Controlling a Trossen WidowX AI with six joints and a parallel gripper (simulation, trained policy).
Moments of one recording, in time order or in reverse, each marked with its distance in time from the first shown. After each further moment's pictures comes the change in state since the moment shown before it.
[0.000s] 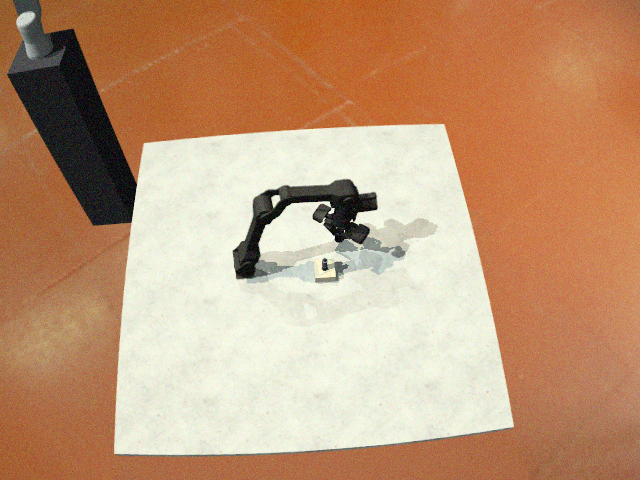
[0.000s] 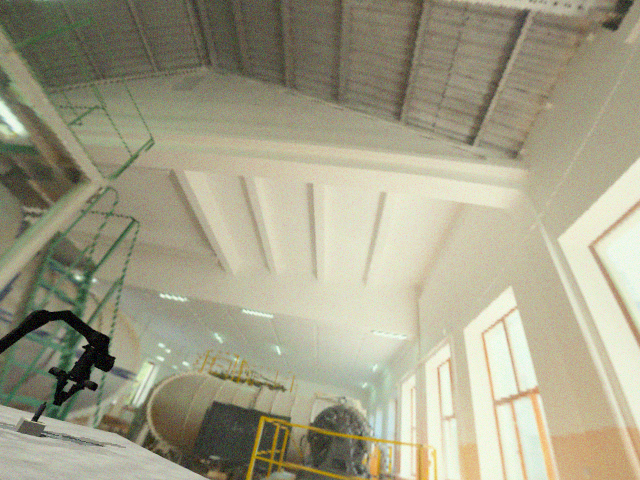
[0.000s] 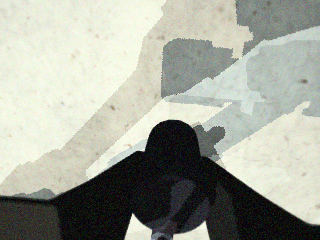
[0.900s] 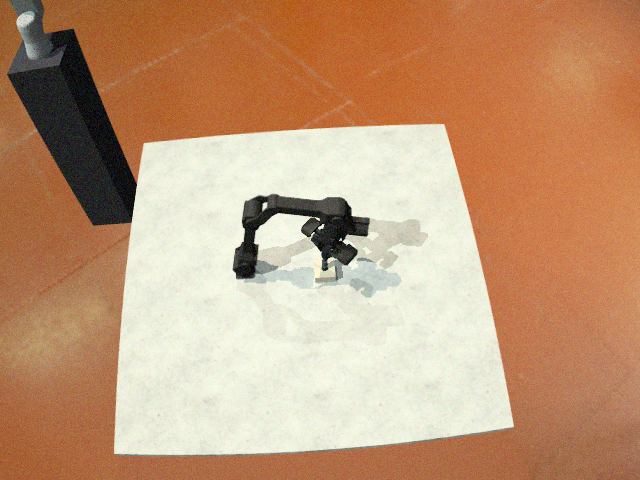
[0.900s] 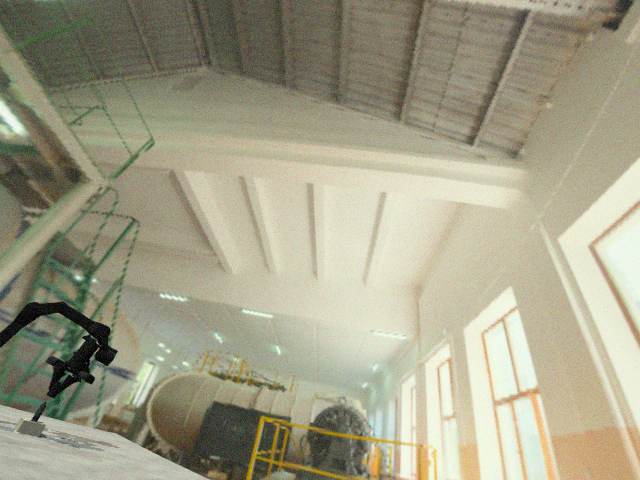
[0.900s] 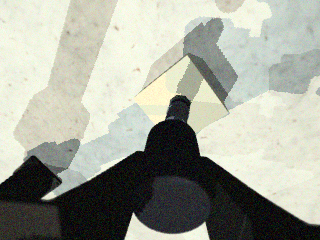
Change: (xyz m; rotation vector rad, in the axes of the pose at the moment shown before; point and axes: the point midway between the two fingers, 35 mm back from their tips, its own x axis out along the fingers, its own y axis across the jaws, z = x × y) arm -0.020 -0.004 -0.091 0.131 0.028 0.069
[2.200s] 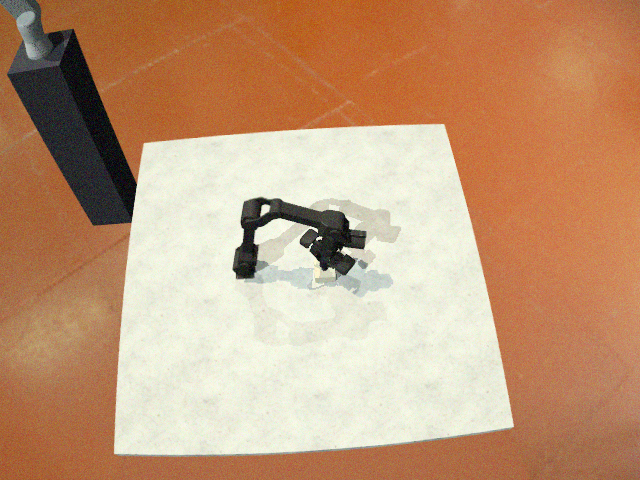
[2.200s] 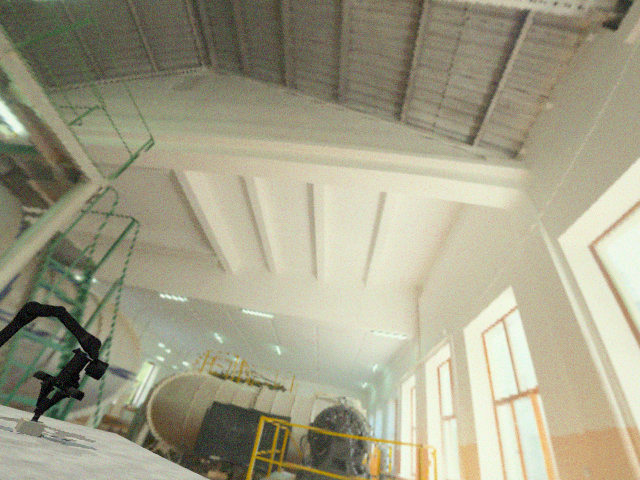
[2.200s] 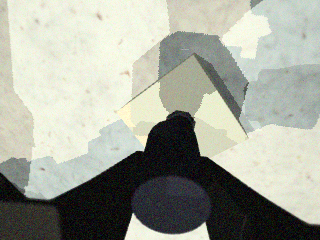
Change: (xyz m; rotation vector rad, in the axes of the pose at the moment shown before) arm 0.061 -0.004 -0.002 -0.034 -0.013 0.022
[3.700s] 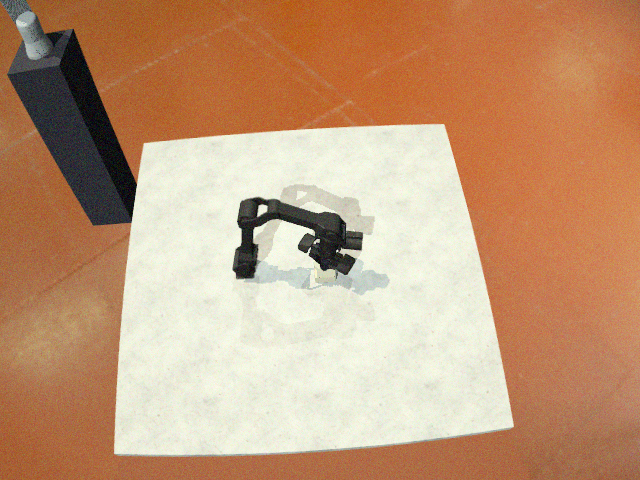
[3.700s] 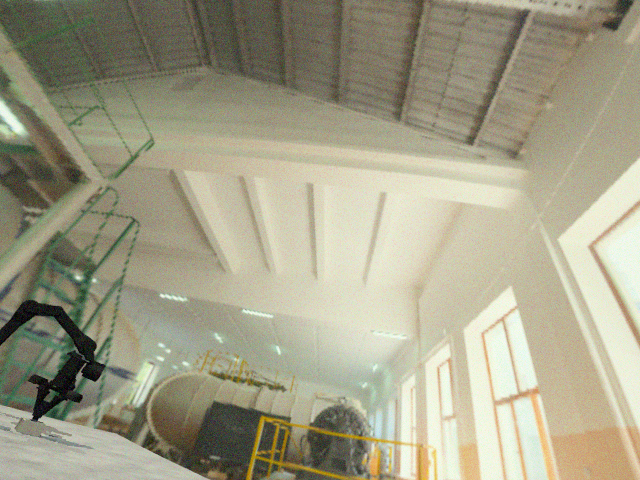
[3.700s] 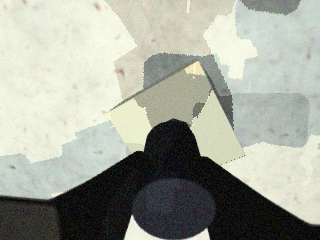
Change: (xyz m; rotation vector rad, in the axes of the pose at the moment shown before) arm 0.018 -0.001 0.000 -0.119 -0.016 -0.031
